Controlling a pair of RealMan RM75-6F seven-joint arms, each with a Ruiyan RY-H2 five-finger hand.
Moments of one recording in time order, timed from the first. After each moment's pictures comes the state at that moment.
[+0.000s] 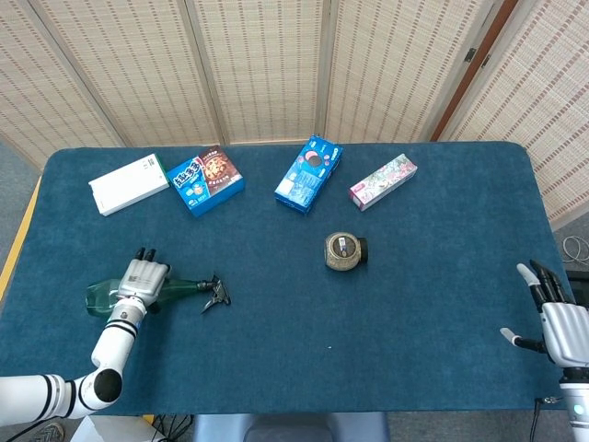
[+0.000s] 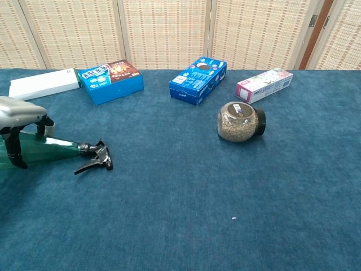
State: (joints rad) left arm -0.88 -1.37 0.01 -1.65 0.43 1.05 0.86; right arm 0.05 -1.18 0.06 -1.42 -1.45 1.43 0.14
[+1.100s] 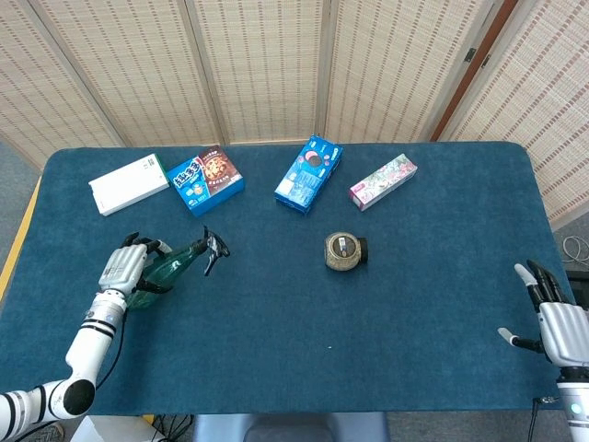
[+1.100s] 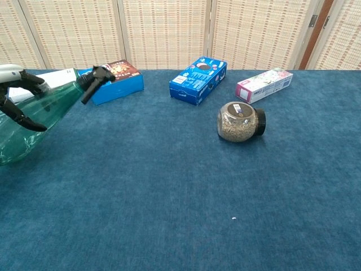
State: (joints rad) left arm -0.65 -1.30 -0.14 -1.62 0.85 1.03 0.10; right arm 0.05 -1.19 0.06 -1.42 -1.45 1.43 0.14
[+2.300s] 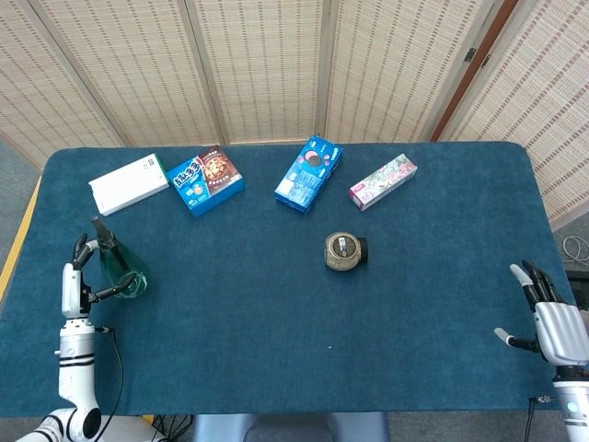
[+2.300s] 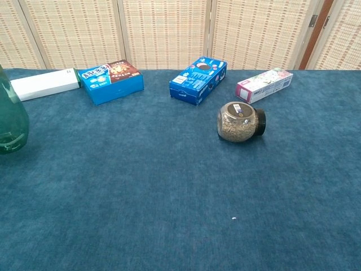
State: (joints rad) left arm -0.34 -1.74 -0.24 -0.90 1.34 1.46 -0.94; right arm 0.06 -1.20 0.06 -1.41 -1.45 1.41 0.15
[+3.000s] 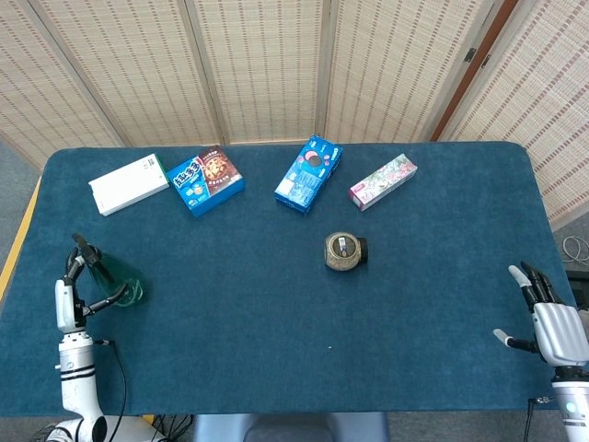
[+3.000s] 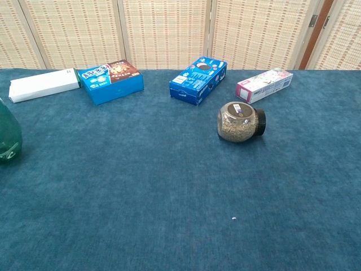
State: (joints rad) left arm -0.29 -1.87 -0.26 -0.70 1.35 1.51 -1.08; right arm 0.06 -1.20 0.06 -1.41 -1.45 1.41 0.15
